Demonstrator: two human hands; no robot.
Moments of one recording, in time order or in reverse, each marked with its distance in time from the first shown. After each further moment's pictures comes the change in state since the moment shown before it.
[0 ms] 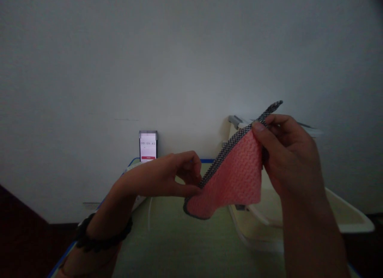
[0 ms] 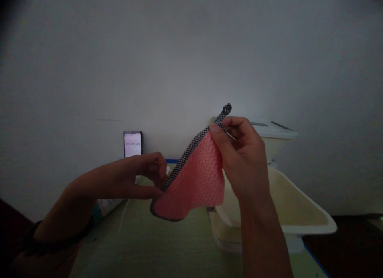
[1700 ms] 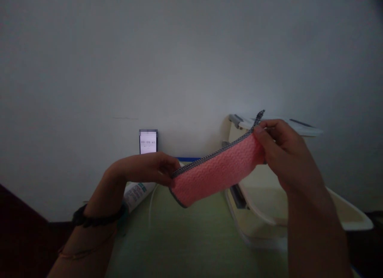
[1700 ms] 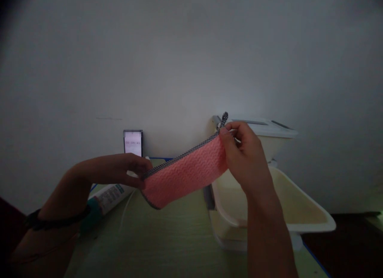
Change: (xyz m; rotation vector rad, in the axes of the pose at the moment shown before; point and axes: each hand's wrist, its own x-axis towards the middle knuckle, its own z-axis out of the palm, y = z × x) left_hand -0.009 -0.036 -0.027 0.020 -0.149 -0.241; right_hand 0.010 0.021 -0.020 -0.289 -0.032 0.012
